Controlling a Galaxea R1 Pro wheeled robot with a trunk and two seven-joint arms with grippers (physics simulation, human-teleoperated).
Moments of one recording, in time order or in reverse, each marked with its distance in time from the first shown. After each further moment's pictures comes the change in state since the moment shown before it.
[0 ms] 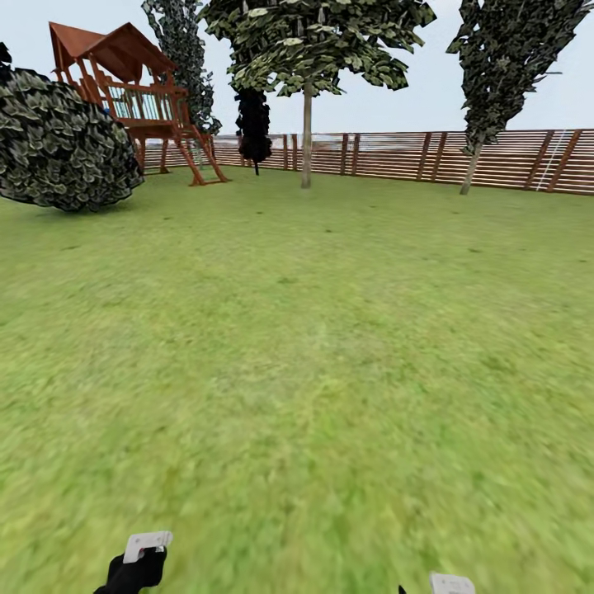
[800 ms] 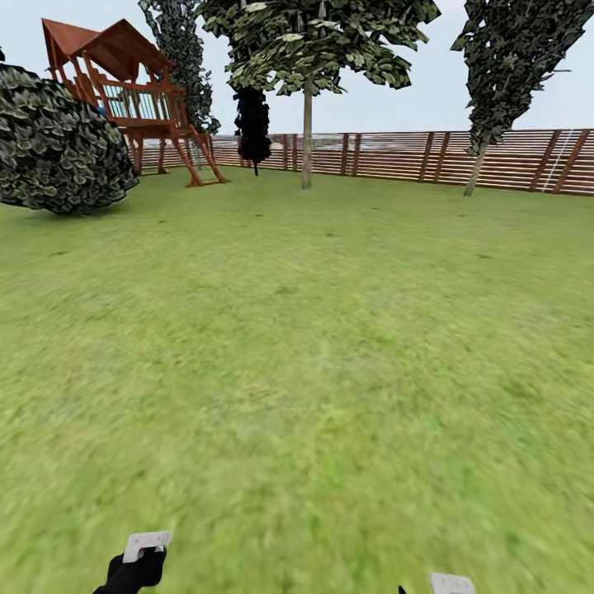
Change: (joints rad) left arm 0.000 0.001 0.000 -0.002 0.000 0.000 0.000; right arm 0.000 0.000 0.000 0.000 0.000 0.000 0.000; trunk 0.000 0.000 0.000
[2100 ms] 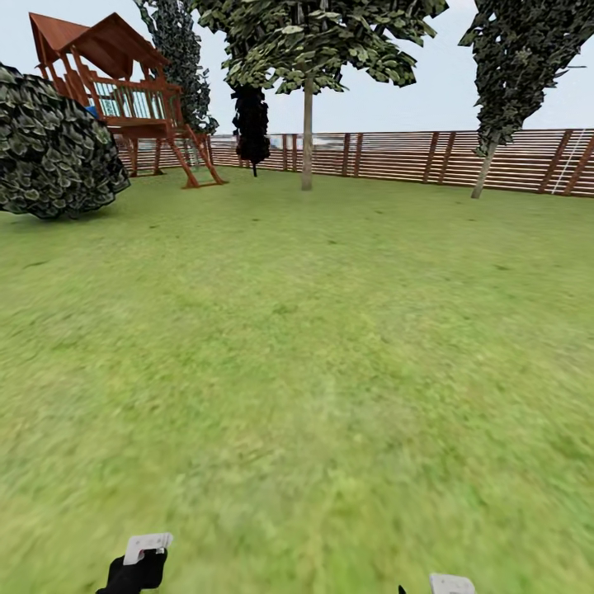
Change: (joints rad) left arm 0.009 -0.003 0.000 -0.008 0.001 -0.001 -0.001; right arm 0.000 0.000 0.000 0.000 0.000 0.000 0.000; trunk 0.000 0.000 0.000
